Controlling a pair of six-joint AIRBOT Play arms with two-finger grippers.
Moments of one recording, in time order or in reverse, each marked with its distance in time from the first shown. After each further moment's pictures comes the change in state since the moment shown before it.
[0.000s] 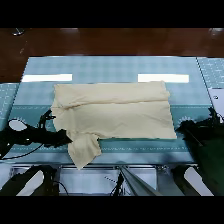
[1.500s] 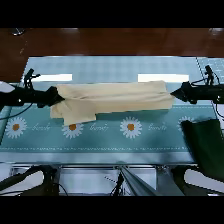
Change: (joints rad) left arm 0.000 -0.311 0.579 -0.068 0.166 -0.108; right arm 0.220 -0.378 0.476 0.405 -0.196 -0.204
